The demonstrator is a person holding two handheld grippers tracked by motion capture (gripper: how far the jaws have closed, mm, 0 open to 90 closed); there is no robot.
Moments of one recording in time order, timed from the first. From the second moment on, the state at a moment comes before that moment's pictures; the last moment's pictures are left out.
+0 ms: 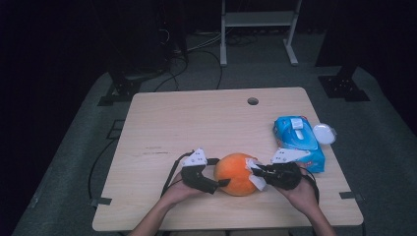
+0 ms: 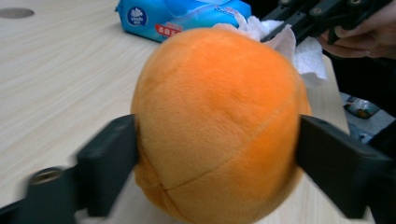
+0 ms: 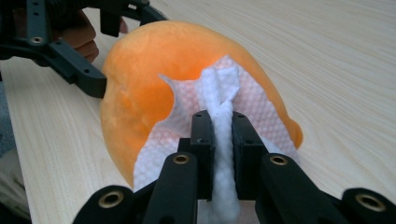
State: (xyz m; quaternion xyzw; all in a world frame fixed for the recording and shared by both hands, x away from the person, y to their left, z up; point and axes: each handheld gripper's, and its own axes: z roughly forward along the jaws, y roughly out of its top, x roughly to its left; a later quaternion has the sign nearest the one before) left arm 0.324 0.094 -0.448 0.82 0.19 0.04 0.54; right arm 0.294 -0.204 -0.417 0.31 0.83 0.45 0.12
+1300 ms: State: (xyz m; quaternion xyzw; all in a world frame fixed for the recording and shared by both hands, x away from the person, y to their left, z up) left arm 0.312 0.069 -0.452 0.83 0.16 0.02 0.53; right arm 0.276 -0.187 -0.392 0.26 0.84 0.47 0.11
